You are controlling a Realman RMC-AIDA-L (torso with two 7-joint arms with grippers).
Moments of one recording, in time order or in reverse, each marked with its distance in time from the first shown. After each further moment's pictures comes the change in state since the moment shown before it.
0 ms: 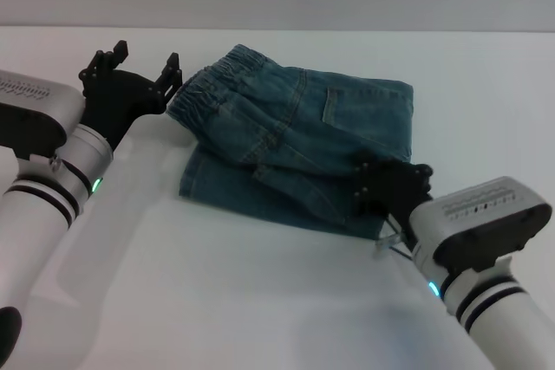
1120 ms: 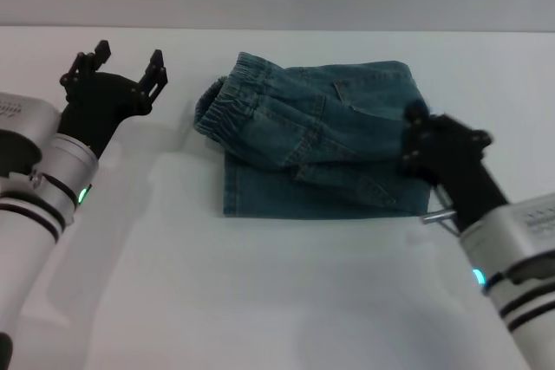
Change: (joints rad) left arm 0.067 -0.004 0.000 -0.028 0.003 0.086 -0.020; right arm -0.111 -0.003 0.117 -0.024 -0.257 -0.238 0.119
